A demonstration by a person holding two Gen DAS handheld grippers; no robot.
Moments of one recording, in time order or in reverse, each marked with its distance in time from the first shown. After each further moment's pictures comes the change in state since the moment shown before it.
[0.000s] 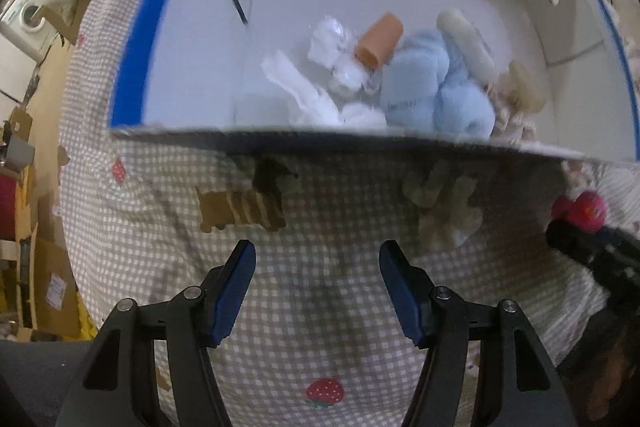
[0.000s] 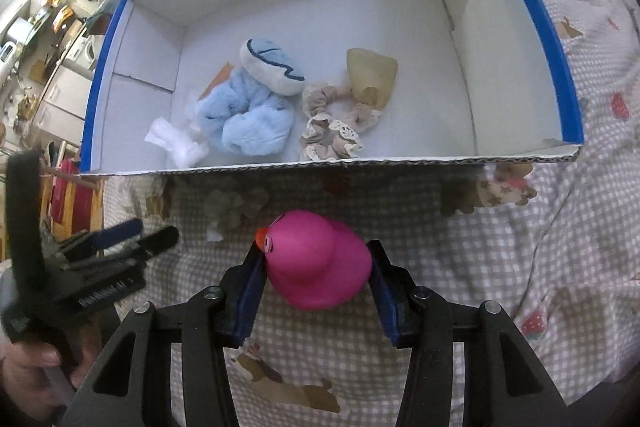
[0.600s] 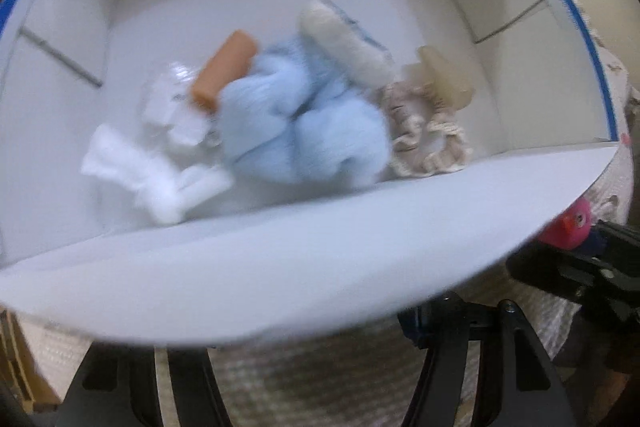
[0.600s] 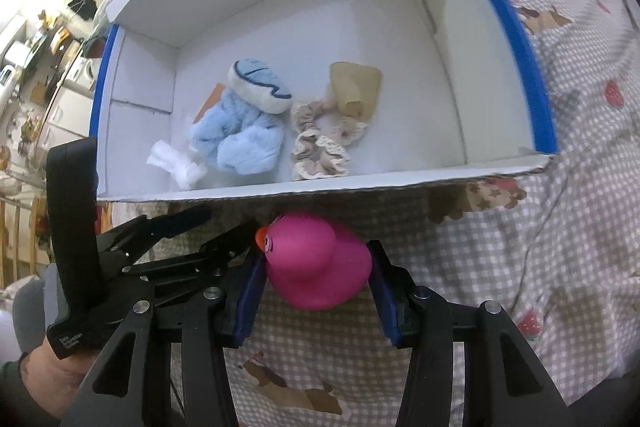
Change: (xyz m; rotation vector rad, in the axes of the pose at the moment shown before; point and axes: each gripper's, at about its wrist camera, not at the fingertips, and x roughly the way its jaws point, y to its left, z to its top) left arm 0.025 -0.085 0.033 0.196 -0.063 -0.190; right arm -0.006 -0.007 0.011 0.063 -0.018 0.032
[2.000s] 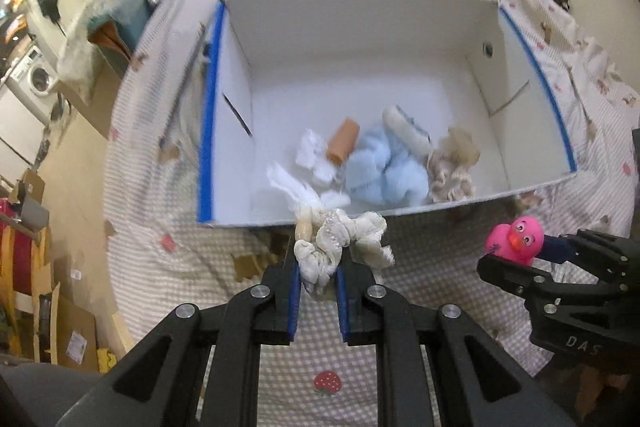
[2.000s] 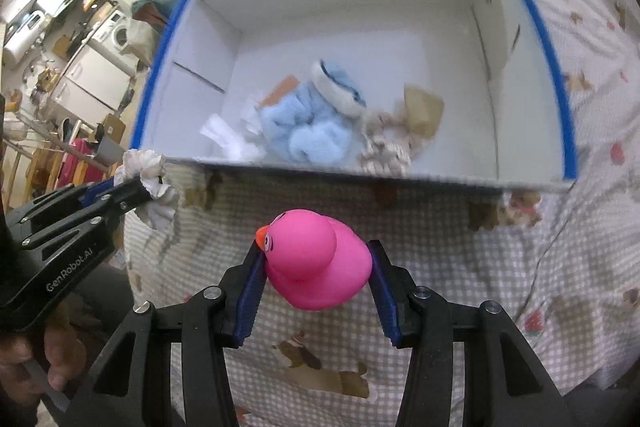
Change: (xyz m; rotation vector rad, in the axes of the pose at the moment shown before) left arm -0.157 0.023 -0.051 -0.071 -0.219 0.239; right arm -0.020 0.048 -0.017 -0.187 -0.040 -0.012
